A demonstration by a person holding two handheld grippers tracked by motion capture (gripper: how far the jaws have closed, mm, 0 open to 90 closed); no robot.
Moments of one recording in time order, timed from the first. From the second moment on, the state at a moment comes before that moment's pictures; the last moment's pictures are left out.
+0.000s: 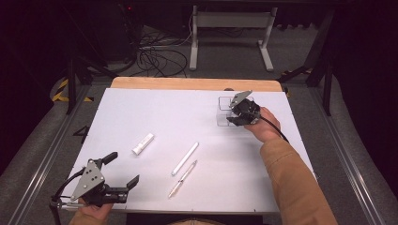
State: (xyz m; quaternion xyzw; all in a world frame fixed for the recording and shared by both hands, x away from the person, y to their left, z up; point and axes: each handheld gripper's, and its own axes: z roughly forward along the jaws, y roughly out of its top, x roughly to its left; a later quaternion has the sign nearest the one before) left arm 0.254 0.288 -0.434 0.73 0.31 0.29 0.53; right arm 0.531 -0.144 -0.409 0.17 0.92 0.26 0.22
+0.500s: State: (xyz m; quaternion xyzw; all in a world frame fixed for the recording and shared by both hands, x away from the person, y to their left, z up) left arm 0.254 0.287 -0.434 0.73 0.31 0.29 0.53; right arm 0.511 -0.145 -0.381 0.13 0.94 0.26 0.17
